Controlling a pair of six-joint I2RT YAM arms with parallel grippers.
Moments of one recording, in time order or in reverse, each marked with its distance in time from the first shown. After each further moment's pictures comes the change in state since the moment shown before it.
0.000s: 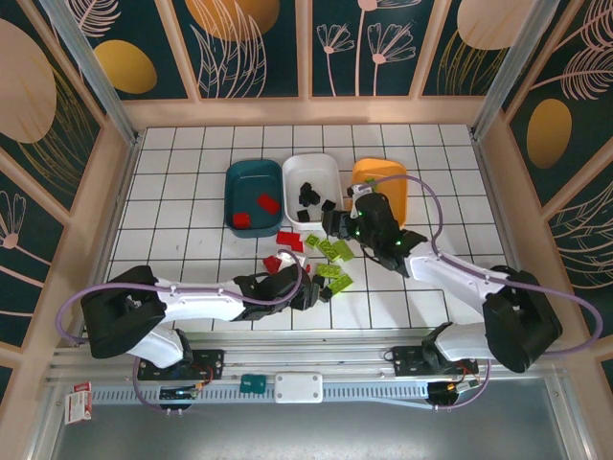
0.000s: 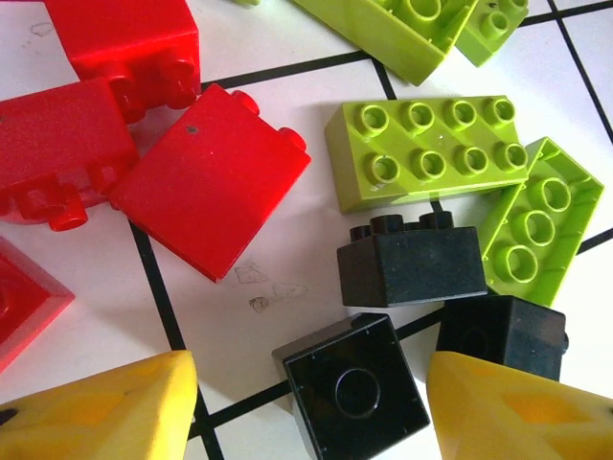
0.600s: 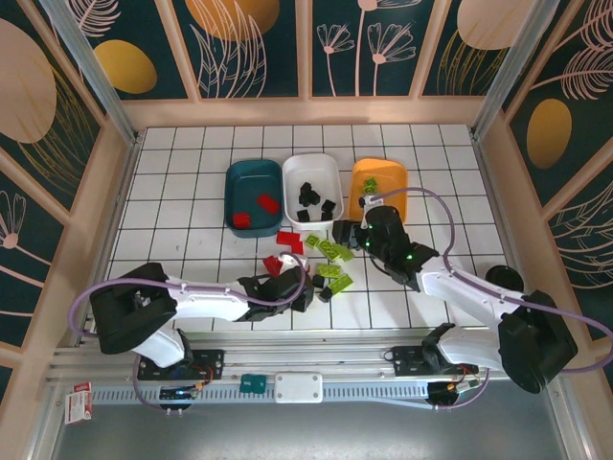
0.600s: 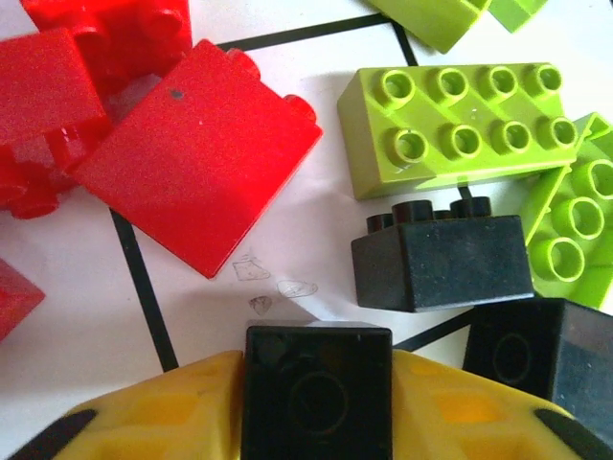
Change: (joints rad) left arm -0.001 0.023 -0.021 0.031 0.006 -0.012; right arm 0.000 -0.124 -0.118 -0.010 0.045 0.023
